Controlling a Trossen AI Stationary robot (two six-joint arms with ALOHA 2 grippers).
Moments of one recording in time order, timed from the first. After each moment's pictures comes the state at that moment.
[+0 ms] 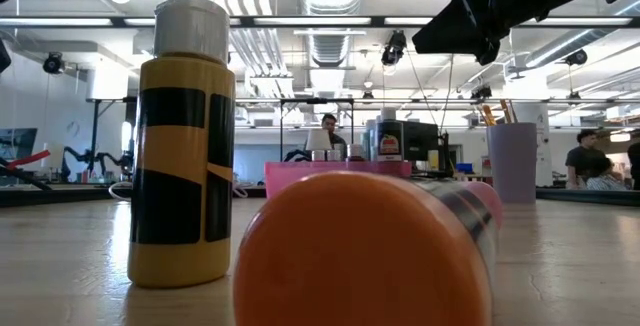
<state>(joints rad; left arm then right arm) -0.97 1.71 1.16 -0.66 -0.70 -0.89 0.17 1.04 0.55 0.14 0.52 0.28</state>
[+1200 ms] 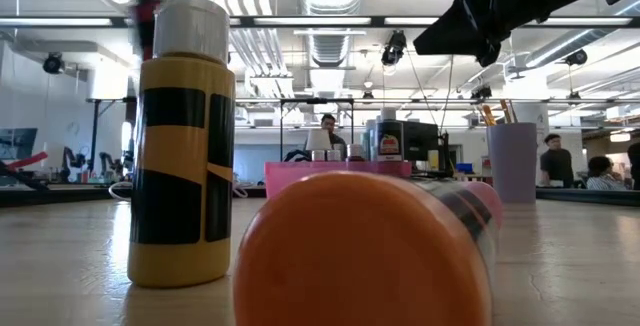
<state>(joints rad) -0.77 1.41 1.01 -0.52 -0.81 -0.38 0.17 1.04 0.55 0.14 0.52 0.28</state>
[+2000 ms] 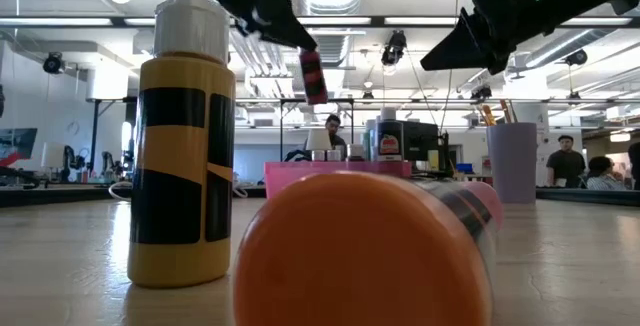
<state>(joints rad) 0.07 1.35 1.01 -0.04 -0.39 0.15 0.17 1.04 0.50 0.14 0.61 0.25</state>
